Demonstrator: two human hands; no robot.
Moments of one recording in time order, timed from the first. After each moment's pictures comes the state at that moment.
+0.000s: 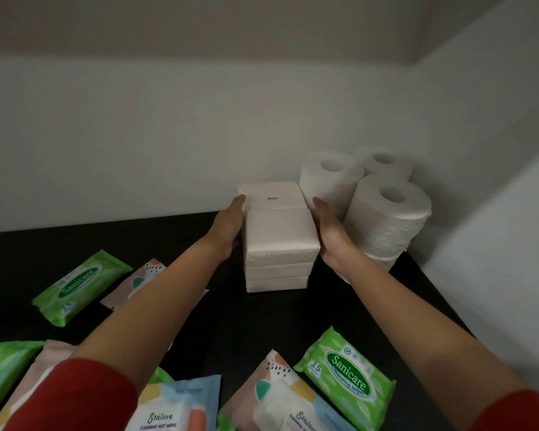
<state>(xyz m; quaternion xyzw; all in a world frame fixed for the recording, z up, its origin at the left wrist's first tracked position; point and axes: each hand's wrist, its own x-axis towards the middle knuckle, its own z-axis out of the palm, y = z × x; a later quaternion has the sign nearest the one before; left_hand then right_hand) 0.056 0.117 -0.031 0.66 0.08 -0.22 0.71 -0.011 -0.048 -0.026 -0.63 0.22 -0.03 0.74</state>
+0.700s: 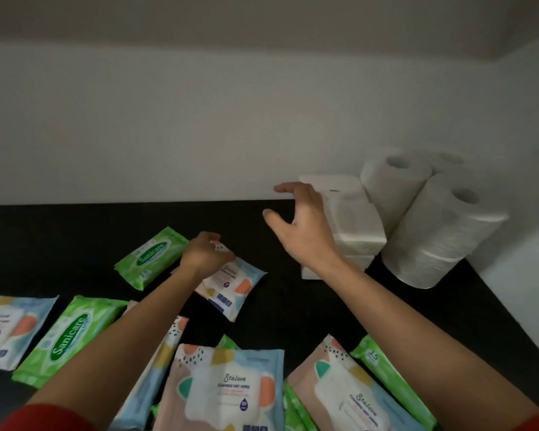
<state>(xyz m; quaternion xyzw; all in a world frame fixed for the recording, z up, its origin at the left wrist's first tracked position) 0.025 0.273 -0.070 0.90 0.09 -0.12 0.41 -0.029 0.099 0.003 -0.89 -0.04 -0.20 0.41</state>
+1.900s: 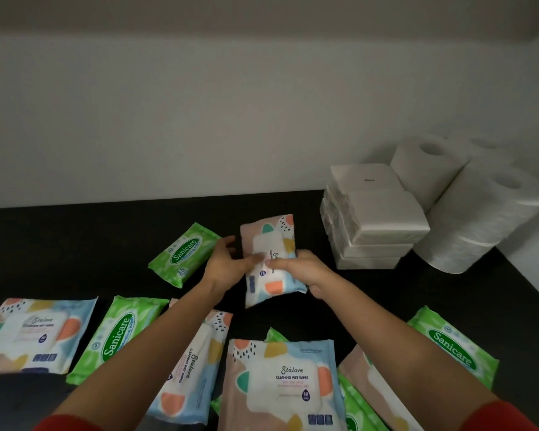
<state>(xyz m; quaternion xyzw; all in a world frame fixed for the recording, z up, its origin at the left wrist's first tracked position) 0.019 0.321 -0.103 0.81 0.06 -0.15 0.57 -0.016 0.155 -0.083 -0.70 0.21 0.20 0.65</state>
